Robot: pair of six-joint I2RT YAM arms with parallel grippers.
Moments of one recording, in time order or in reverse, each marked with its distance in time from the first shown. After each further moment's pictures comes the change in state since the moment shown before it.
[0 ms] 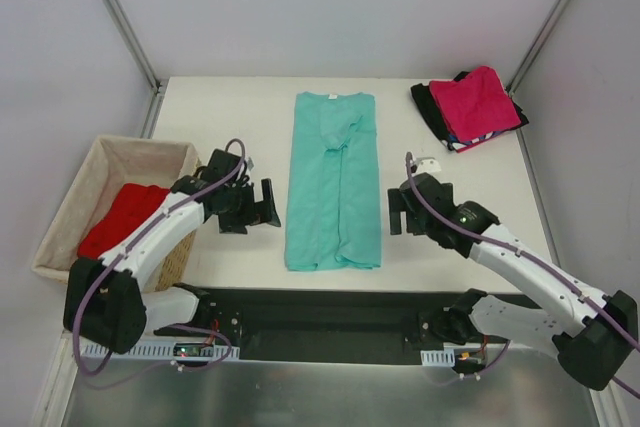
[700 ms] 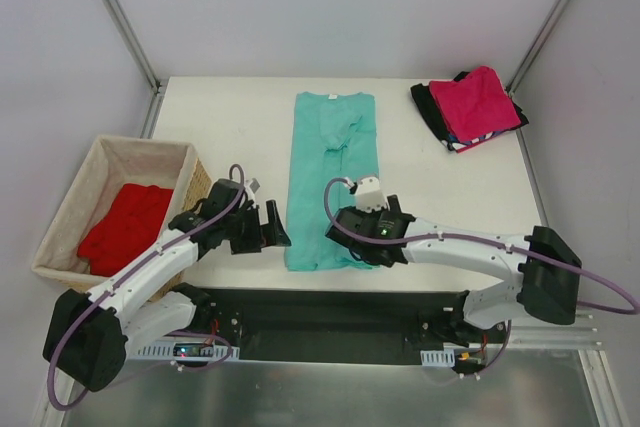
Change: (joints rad) left arm -0.108 -0.283 -0.304 0.203 0.070 -0.140; right arm 0.481 0.369 0.109 -0.084 0.426 0.333
